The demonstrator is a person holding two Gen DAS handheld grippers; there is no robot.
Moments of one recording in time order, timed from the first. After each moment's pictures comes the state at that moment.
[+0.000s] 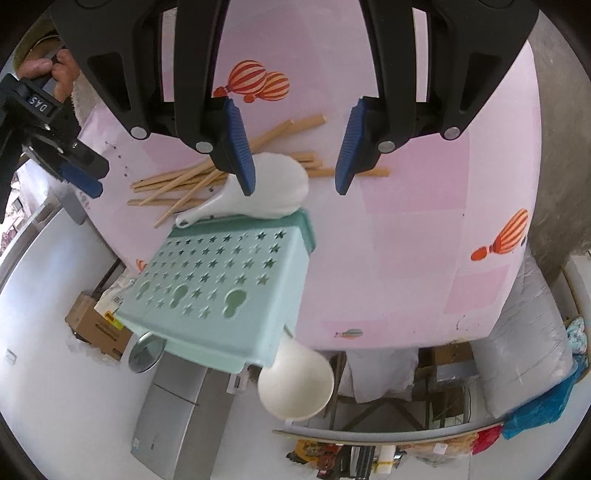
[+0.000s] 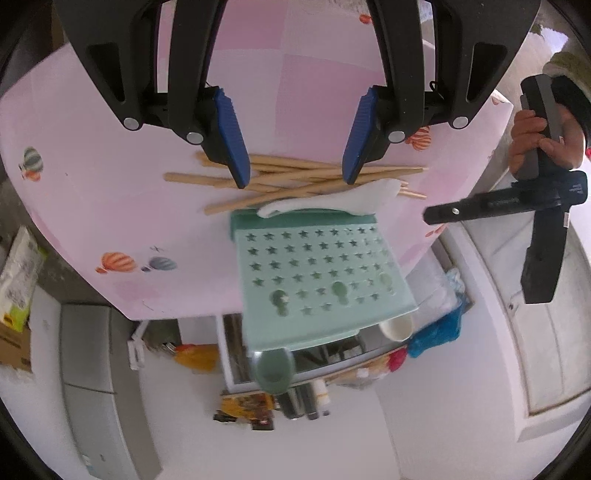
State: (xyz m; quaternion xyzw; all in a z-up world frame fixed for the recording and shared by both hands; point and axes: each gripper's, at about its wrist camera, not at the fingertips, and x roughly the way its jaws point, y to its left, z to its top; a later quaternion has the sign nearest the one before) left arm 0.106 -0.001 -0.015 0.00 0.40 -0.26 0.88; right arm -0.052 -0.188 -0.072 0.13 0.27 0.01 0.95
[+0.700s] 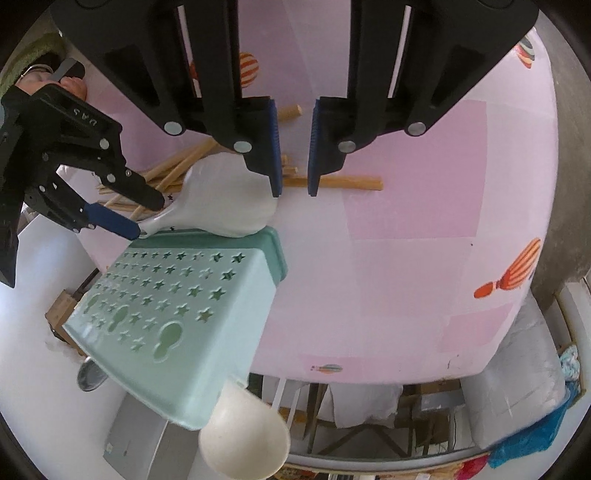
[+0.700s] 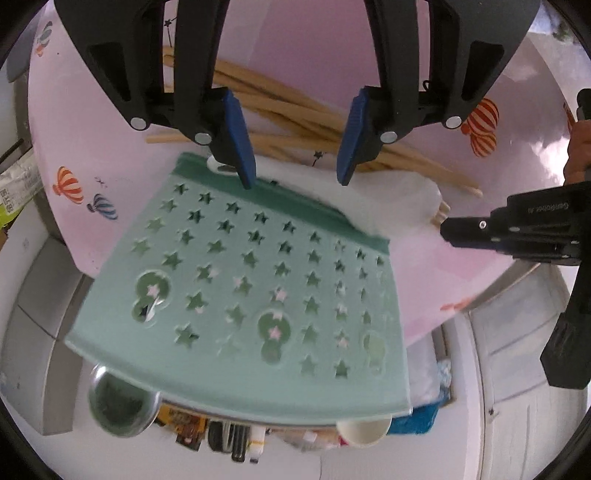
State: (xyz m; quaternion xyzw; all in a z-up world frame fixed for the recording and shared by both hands) left arm 0.134 -0.001 -0.051 -0.02 0.44 -0.23 0.87; right arm 0.046 -0.140 -0.089 -0.05 0.36 0.04 0.93
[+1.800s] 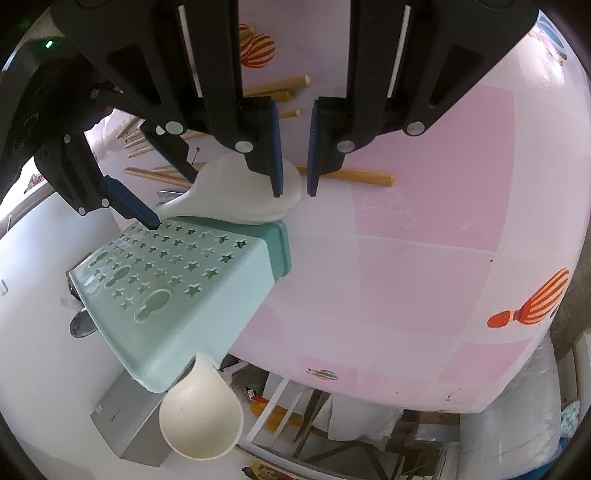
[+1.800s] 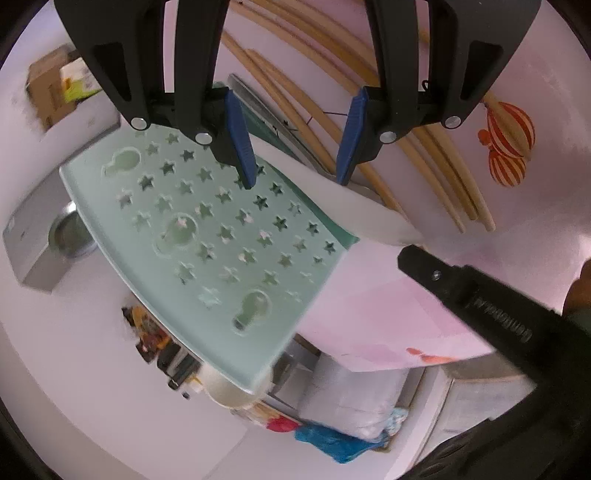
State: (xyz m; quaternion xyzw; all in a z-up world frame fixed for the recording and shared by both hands) left arm 0.158 0.018 -0.058 -0.12 0.46 -0.26 0.84; right arm 0.043 -0.047 -0.090 -0.32 0.29 0.03 0.90
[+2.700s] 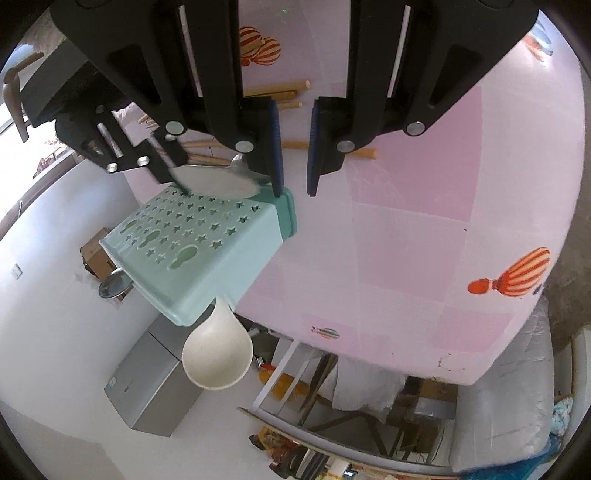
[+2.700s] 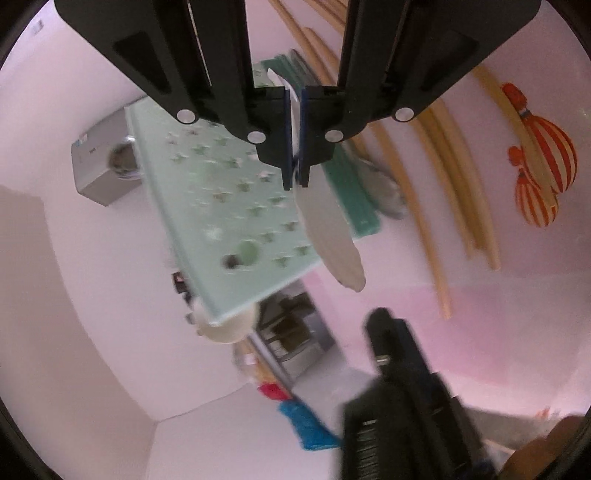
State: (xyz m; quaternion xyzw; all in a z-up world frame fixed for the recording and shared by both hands) left arm 0.146 0.044 -0.036 -0.15 0.40 -0.26 0.86; right arm 0.007 -0.013 -0.105 -0.47 0.18 -0.05 0.86
